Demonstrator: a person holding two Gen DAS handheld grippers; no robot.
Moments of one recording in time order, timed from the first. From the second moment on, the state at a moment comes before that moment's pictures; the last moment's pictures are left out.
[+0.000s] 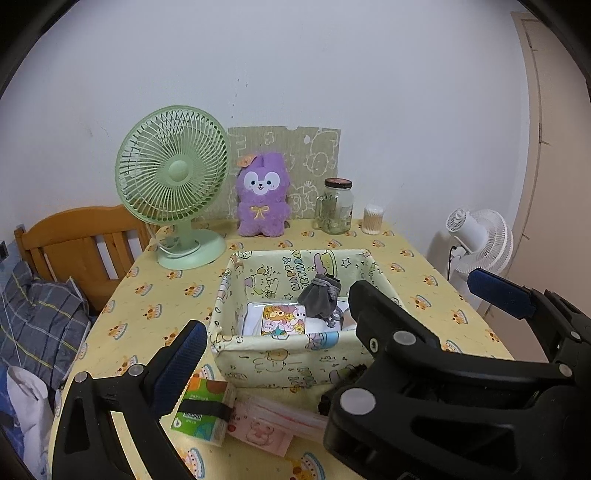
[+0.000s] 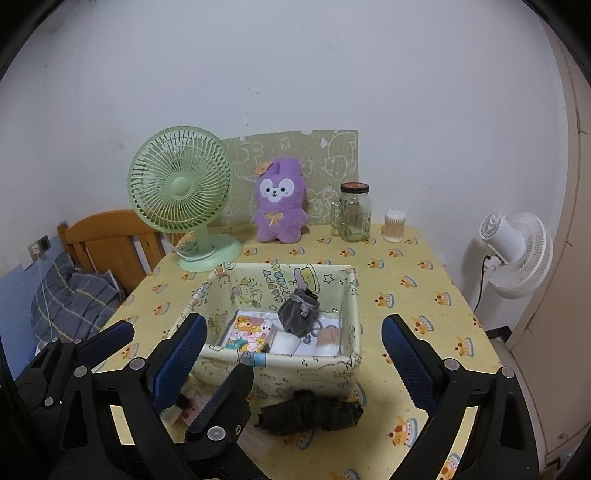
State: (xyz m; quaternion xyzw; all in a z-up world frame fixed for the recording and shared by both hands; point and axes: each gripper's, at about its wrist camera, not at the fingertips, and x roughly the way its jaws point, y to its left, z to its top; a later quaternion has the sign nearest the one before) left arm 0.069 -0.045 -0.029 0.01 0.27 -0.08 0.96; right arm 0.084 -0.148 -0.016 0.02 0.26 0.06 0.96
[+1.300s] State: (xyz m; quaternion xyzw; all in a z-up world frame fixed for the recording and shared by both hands) left arm 0.031 -0.042 -0.087 0.00 0.29 -0.07 0.96; right arm 0.042 -0.147 -0.076 0.03 0.28 0.06 0.96
